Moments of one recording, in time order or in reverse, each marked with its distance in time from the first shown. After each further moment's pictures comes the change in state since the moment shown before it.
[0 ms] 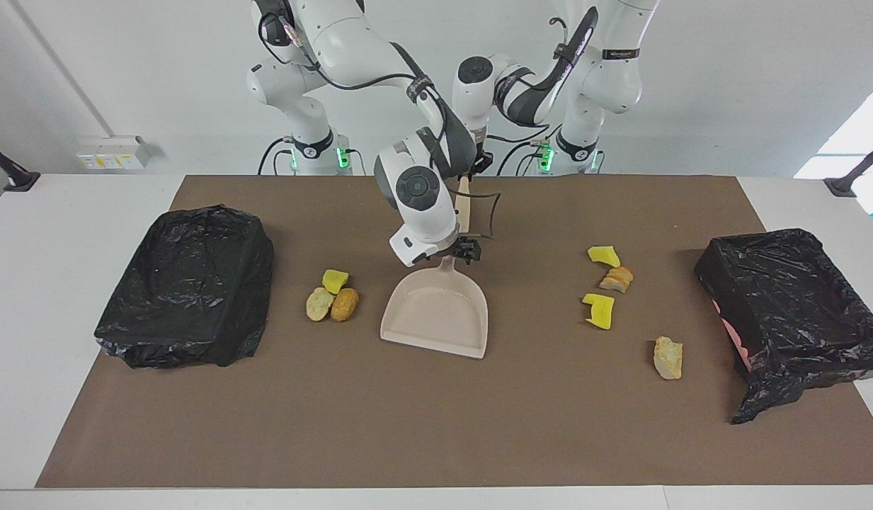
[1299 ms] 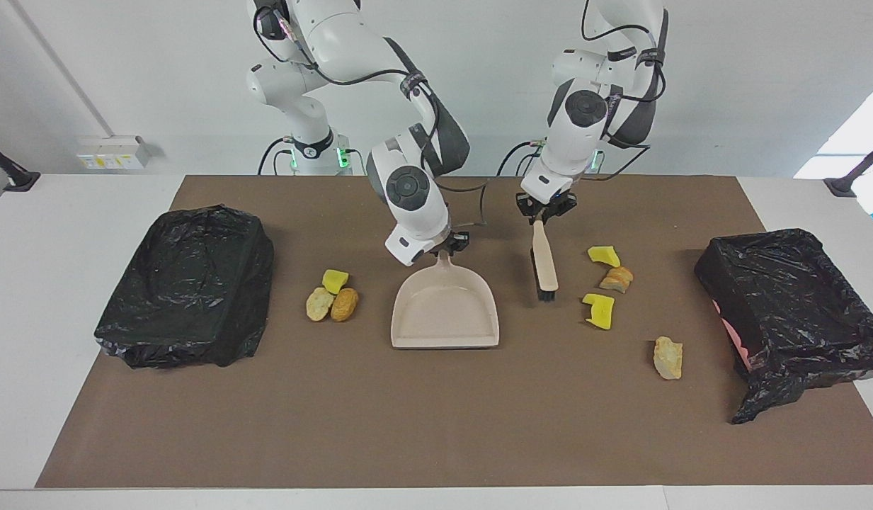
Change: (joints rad) left arm 0.565 0.104 0.013 0.301 0.069 -0.201 0.390; right arm -0.017 -0.053 -0.012 -0.025 0.029 -0.039 -0.296
